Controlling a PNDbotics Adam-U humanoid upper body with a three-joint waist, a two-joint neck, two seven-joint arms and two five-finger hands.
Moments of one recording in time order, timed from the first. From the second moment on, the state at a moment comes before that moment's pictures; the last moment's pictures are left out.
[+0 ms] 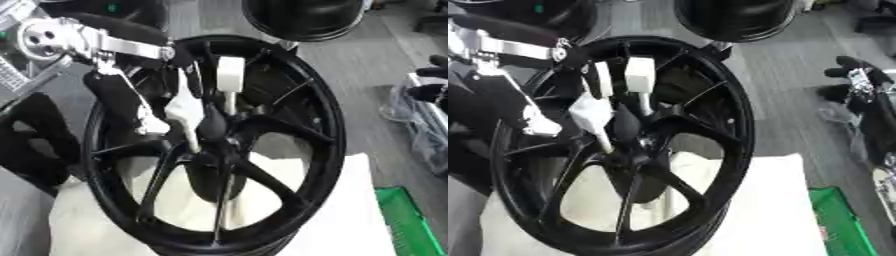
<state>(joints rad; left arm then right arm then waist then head) -1.02 0.86 -0.63 -1.83 -0.13 0.29 -0.84 -0.25 -0.50 0.03 -1.82 -0.24 0.11 -0.14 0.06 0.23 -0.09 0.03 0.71</state>
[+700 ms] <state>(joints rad) -1.02 0.86 -0.63 -1.81 -0.15 0.29 -0.84 -0.25 -0.50 0.03 -1.82 -0.24 0.12 -0.14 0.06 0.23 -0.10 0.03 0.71</state>
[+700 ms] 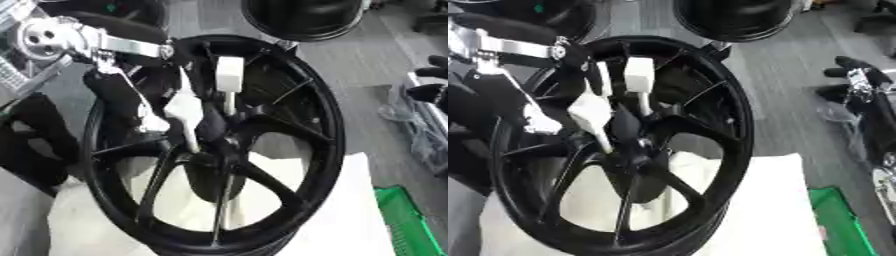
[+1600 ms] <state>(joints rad) -1.02 0.84 -0.63 -1.79 -0.17 0.29 -0.84 -0.25 -0.50 0.03 -1.82 -0.23 0.12 -0.14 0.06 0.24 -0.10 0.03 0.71</state>
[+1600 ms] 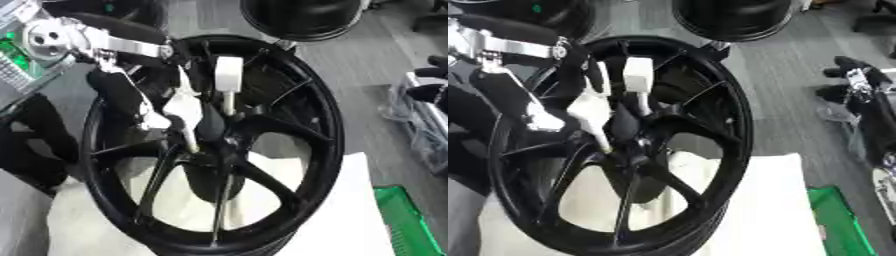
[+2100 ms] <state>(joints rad) -1.02 0.84 -0.63 -1.78 -0.19 0.28 -0.85 -0.25 -0.50 0.03 -1.82 -0.23 0.12 -0.13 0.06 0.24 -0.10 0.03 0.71</state>
